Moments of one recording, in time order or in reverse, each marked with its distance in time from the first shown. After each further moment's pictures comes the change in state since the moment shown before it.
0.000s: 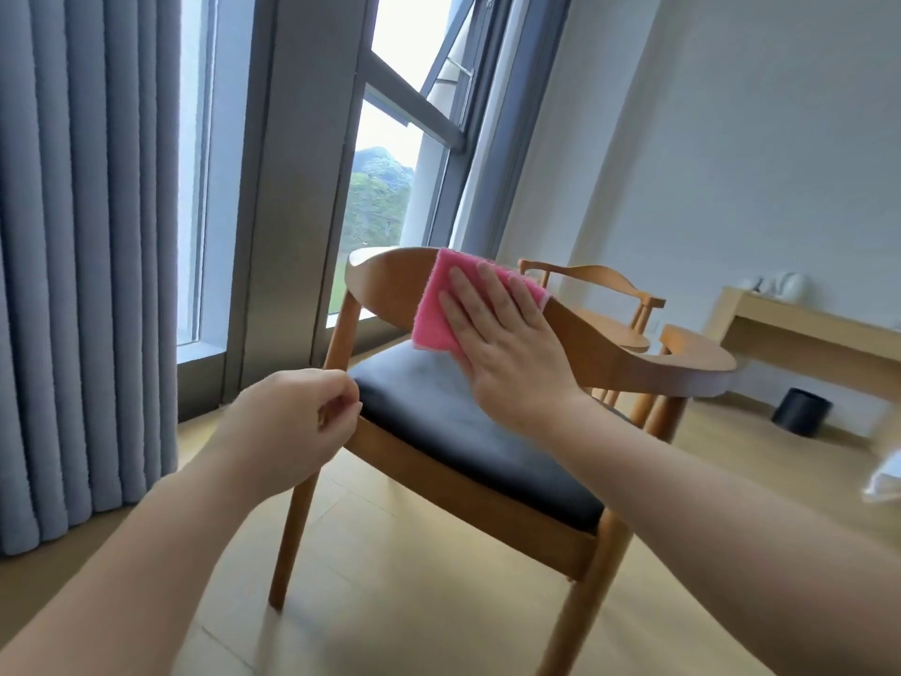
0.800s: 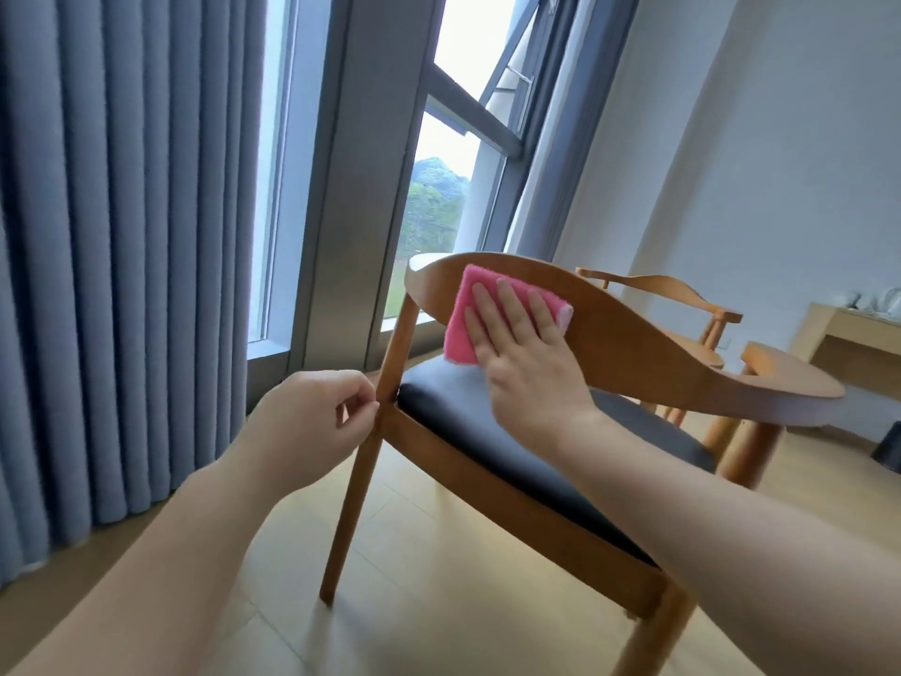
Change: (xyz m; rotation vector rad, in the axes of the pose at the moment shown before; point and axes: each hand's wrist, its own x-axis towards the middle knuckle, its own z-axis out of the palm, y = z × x) left_hand -0.010 -0.022 -0.011 0.007 0.005 -0.127; right_hand 0.022 -0.036 0.003 0.000 -0.075 -0.037
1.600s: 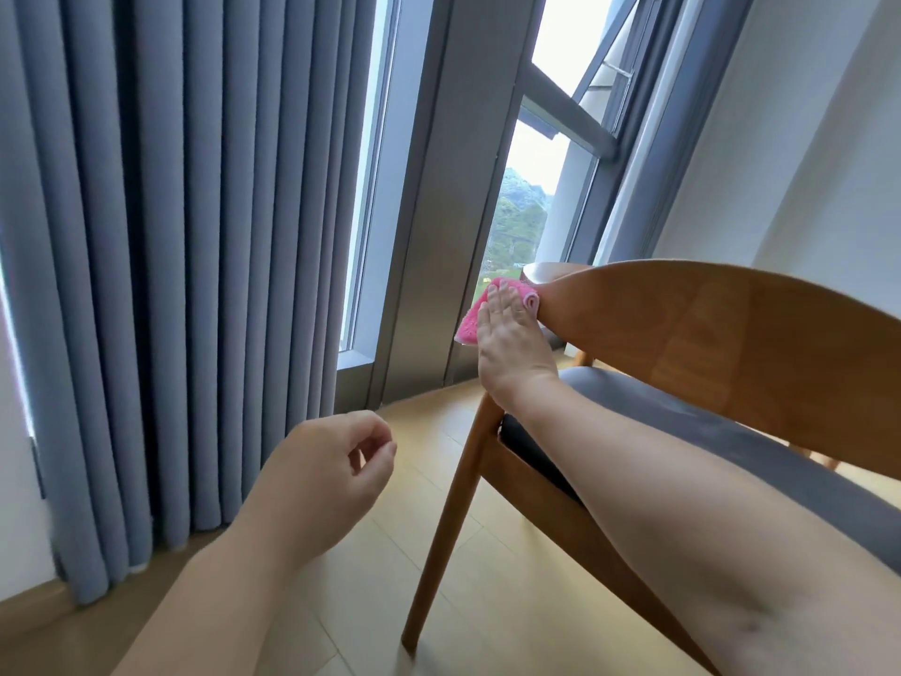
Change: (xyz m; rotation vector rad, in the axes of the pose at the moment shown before) left_hand -0.017 -0.074 -0.017 -0.015 0.079 -0.224; right_hand 0.166 -0.109 0.098 0.013 -0.195 0.007
